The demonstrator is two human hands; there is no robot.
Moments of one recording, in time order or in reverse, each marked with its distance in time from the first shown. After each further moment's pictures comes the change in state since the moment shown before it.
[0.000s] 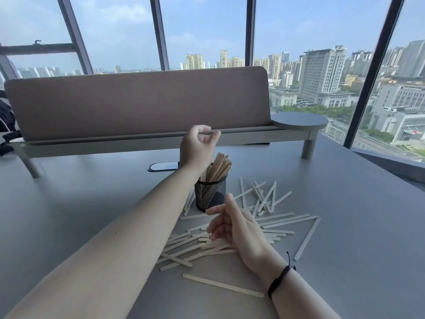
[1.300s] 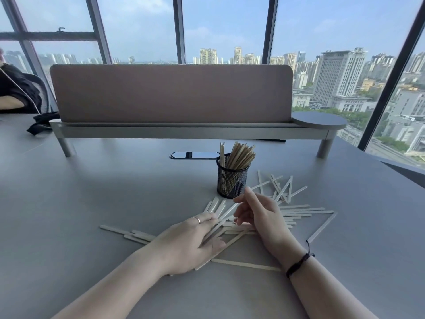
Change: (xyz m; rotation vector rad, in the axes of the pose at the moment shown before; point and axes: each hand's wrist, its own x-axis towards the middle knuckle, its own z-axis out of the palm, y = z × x) left_hand -0.181 -0.045 -0.128 0.779 -0.843 0.086; right_hand -0.011 0.003 0.005 -0.081 0.076 -0.147
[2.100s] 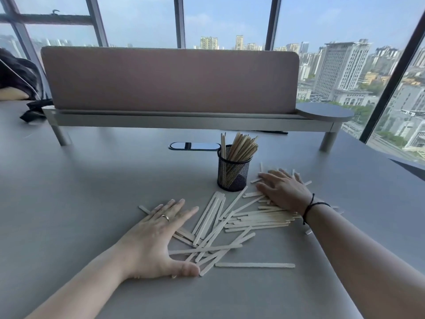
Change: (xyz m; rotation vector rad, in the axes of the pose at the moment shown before) left_hand -0.035 -0.040 -0.007 0.097 -0.036 -0.030; right_hand 0.094 0.016 -0.097 -1.490 -0.149 0.030
